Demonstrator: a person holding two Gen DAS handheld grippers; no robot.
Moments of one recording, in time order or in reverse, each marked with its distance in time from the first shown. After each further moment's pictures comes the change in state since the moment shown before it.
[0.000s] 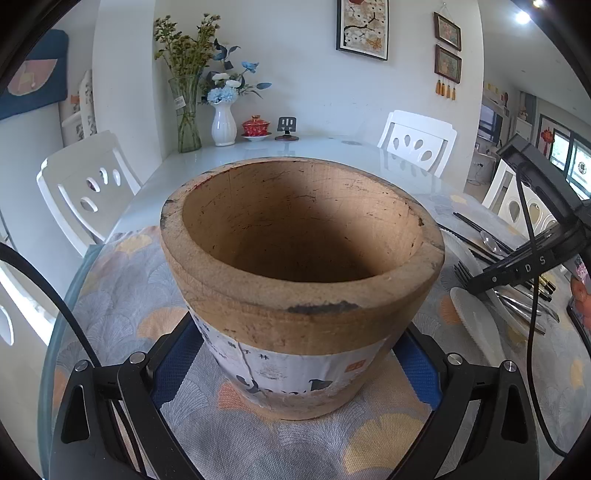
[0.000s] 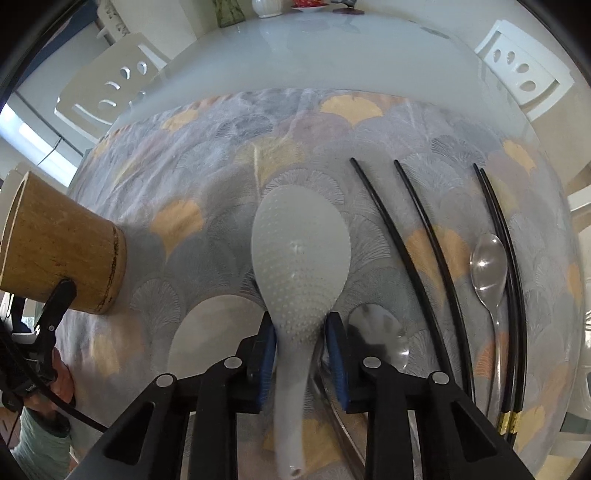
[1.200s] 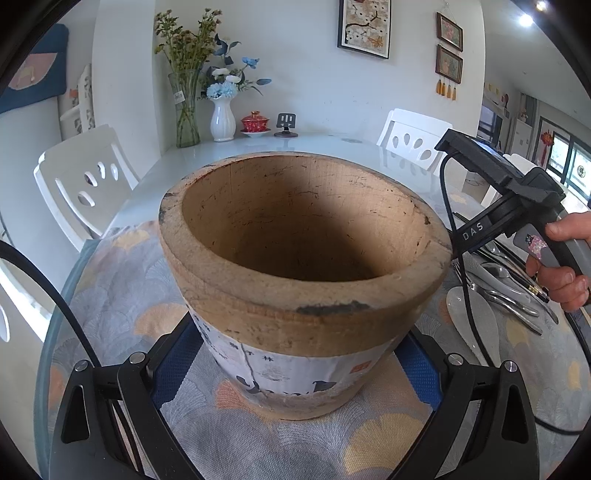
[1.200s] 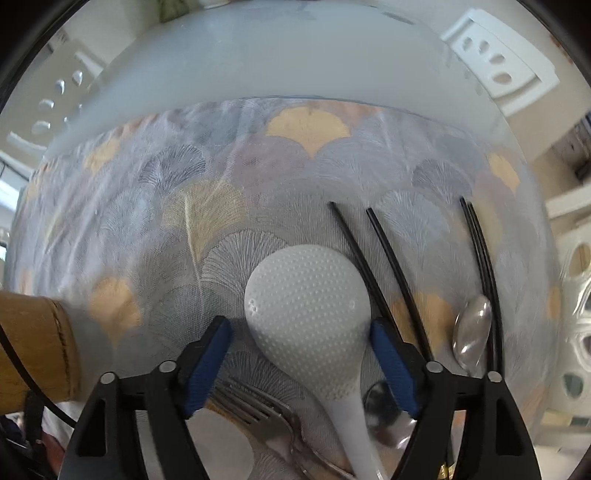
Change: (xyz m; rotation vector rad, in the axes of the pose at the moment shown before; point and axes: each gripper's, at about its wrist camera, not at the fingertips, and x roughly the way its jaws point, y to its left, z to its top) left arm 0.004 0.002 -0.001 -0.019 0.015 -0.016; right arm 0.030 -0.003 0.064 0.084 0.068 -0.172
